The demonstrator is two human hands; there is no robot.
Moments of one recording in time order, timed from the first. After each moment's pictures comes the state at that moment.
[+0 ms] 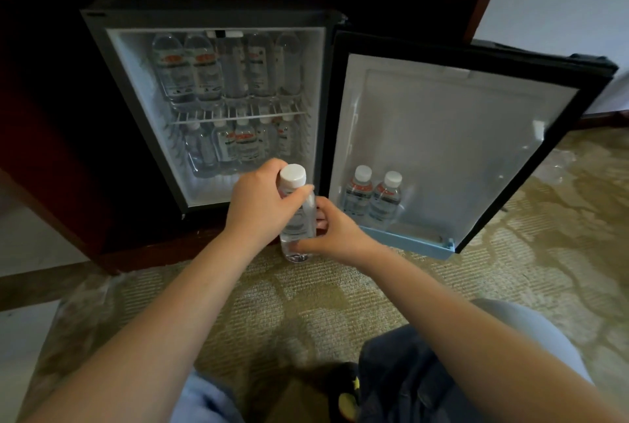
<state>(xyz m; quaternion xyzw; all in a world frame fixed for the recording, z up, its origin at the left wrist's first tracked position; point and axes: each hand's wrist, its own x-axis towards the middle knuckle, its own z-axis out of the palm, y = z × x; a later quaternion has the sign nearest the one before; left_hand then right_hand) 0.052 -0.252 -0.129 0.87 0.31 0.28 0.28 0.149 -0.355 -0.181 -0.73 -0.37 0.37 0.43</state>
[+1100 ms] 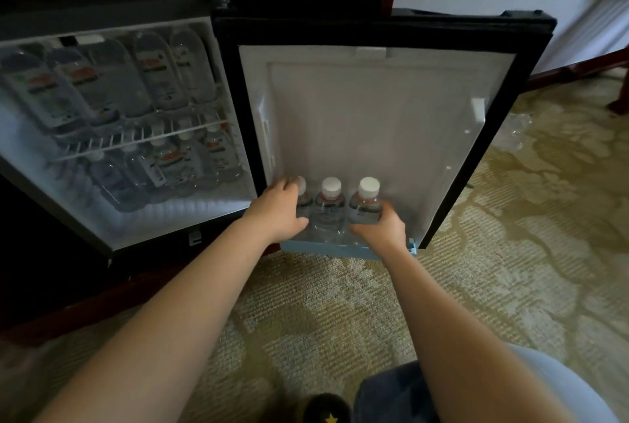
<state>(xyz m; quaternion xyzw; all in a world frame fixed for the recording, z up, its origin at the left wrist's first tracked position) 0.217 -0.266 -0.190 0.96 0.20 -0.09 0.15 0.314 -0.426 -0.268 -0.87 -0.03 0.17 0.46</state>
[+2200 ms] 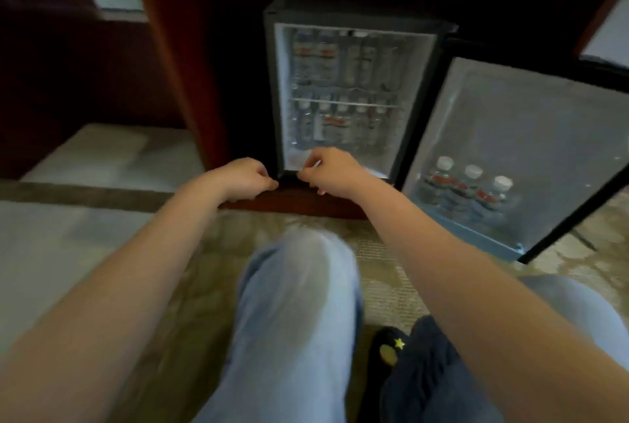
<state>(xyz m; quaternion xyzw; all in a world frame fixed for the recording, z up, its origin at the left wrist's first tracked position) -0.138 -0.218 -0.099 0.81 0.49 -0.03 0.32 0.016 -0.301 -0.096 -0.76 -0.54 0.28 0.23</state>
